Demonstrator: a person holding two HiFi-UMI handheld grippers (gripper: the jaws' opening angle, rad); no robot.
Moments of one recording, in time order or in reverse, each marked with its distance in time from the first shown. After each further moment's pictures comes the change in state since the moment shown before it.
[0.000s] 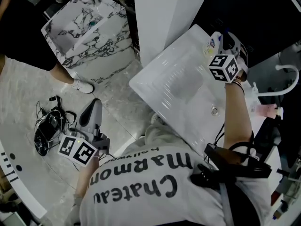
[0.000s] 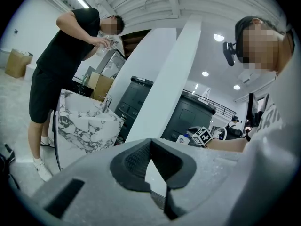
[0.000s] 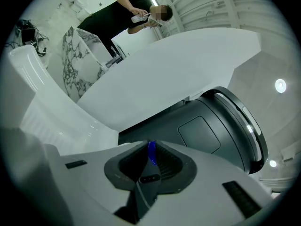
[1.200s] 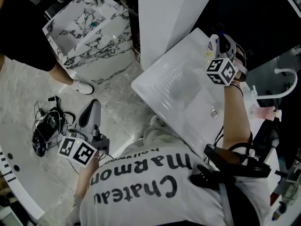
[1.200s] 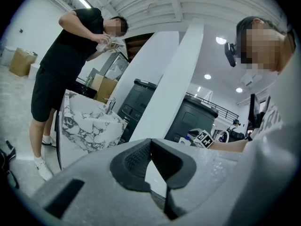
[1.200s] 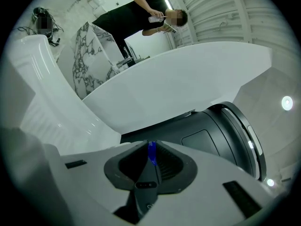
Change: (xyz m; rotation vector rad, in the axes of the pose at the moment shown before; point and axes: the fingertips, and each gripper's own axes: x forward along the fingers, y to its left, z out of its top) left arm -0.010 0.015 0.005 -0.026 -0.034 0.025; right arm -0.002 0.015 0.022 -0.139 -0.050 0.021
